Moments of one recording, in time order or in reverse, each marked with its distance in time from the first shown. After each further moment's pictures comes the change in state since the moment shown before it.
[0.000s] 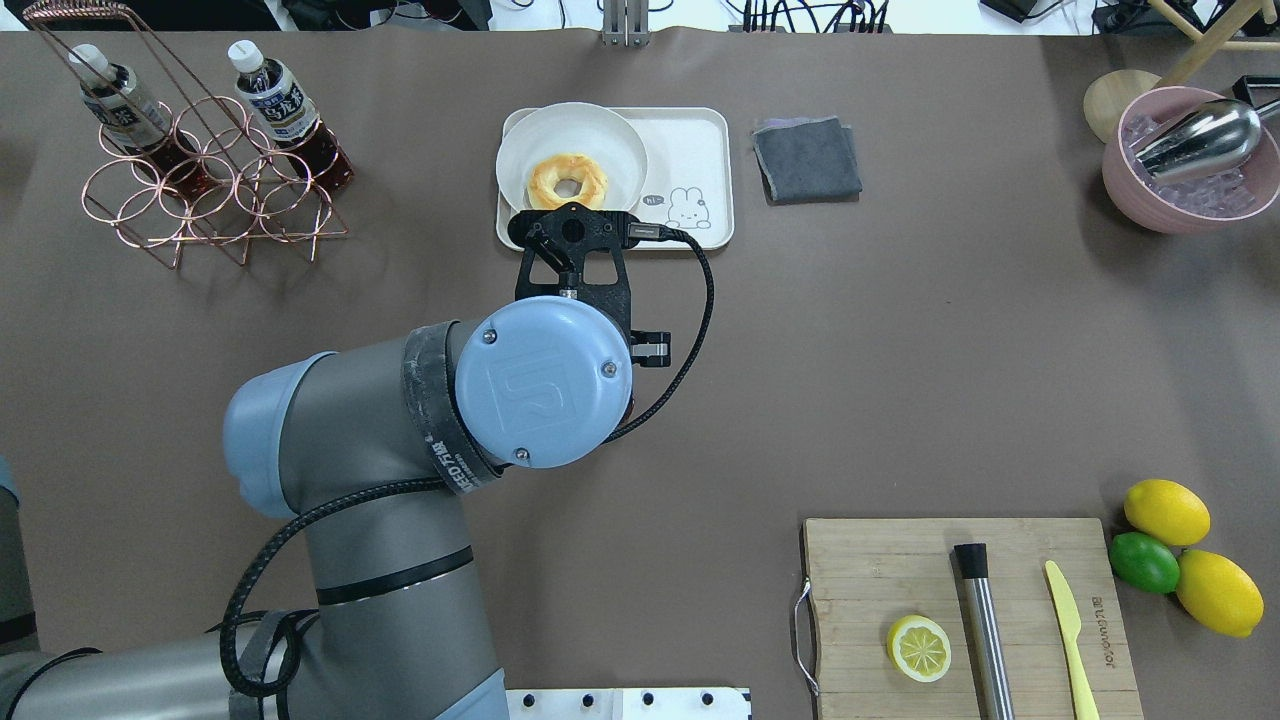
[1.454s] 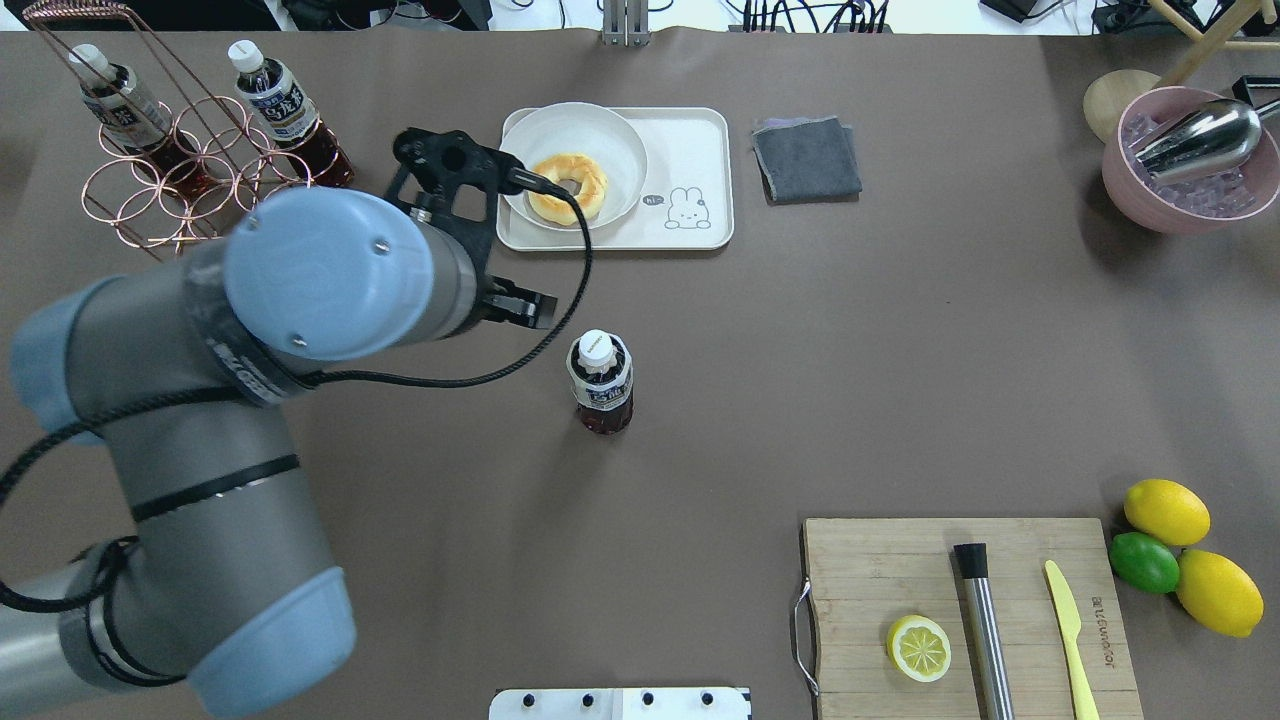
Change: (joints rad) left arm -0.193 0.213 -0.162 -0.041 -0.167 0.402; right arm -0.049 0.054 0.115 -0.006 0.044 0.198
